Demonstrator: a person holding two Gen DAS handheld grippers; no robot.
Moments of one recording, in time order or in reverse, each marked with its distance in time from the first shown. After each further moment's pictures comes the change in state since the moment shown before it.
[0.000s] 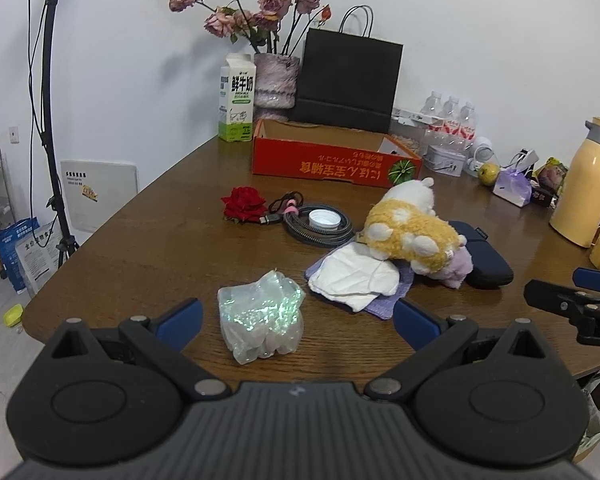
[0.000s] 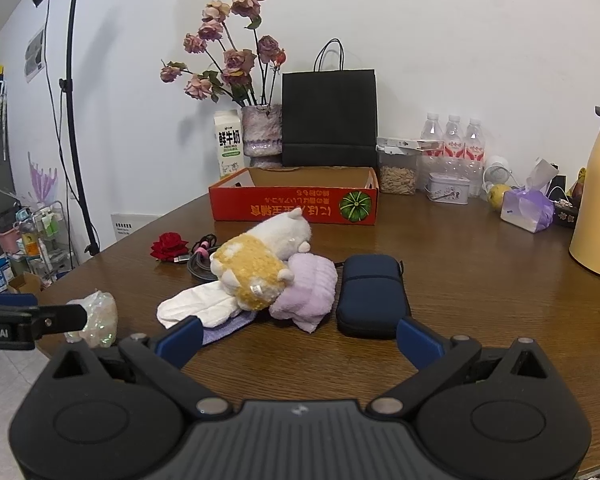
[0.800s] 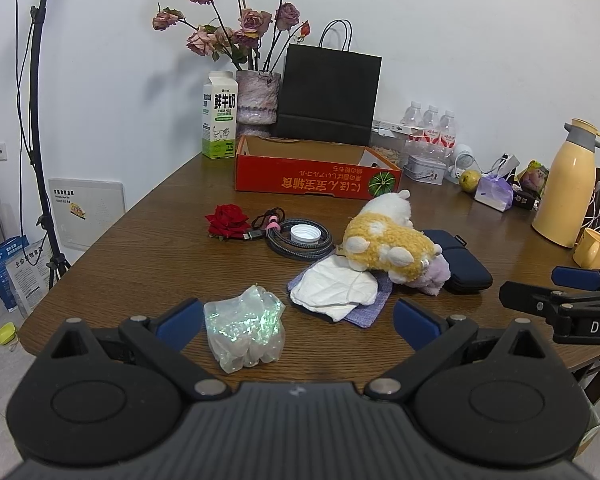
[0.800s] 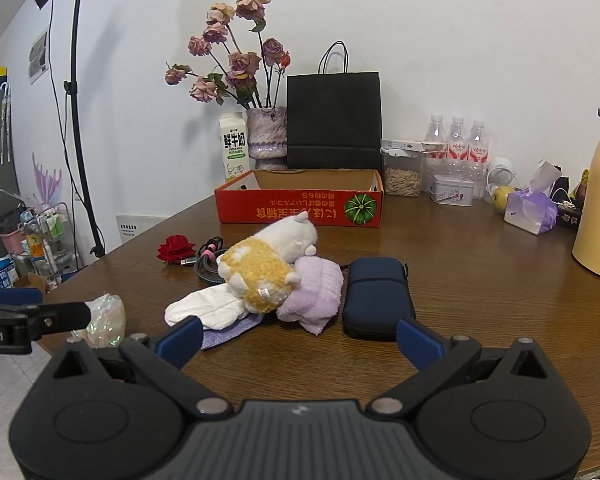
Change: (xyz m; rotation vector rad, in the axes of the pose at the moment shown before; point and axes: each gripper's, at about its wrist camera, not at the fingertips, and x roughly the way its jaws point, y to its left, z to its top) left arm -0.014 -0.011 0.001 0.038 -0.047 -0.049; right arm -0.005 0.003 0.001 0.004 -0.009 0.020
